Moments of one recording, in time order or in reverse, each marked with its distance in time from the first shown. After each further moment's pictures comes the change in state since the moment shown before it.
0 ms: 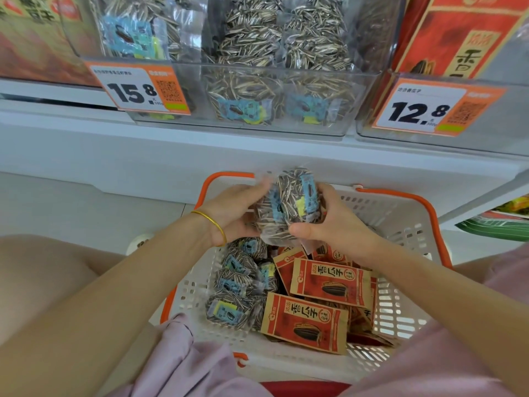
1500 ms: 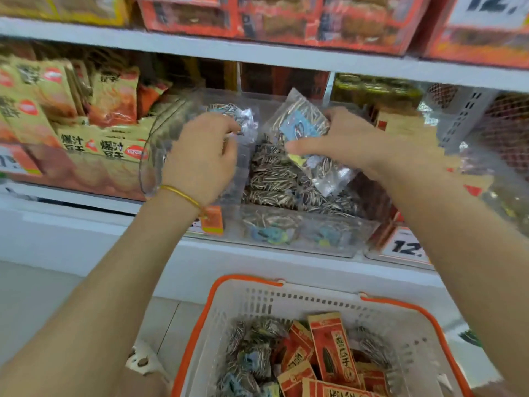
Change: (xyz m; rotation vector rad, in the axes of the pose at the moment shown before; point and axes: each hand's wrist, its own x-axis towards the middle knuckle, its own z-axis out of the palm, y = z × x) left_hand -0.053 0.193 -0.045 1.176 0.849 1.187; right_hand 0.080 -0.256 -0.043 -0.600 0.319 -0.169
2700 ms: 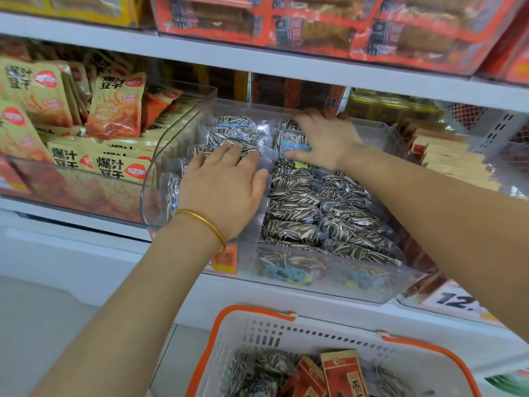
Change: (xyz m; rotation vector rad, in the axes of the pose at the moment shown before) left_hand 0.015 -0.026 0.032 0.390 -0.181 -0.011; right_hand 0.151 0.022 0.035 -0.995 0.223 -0.408
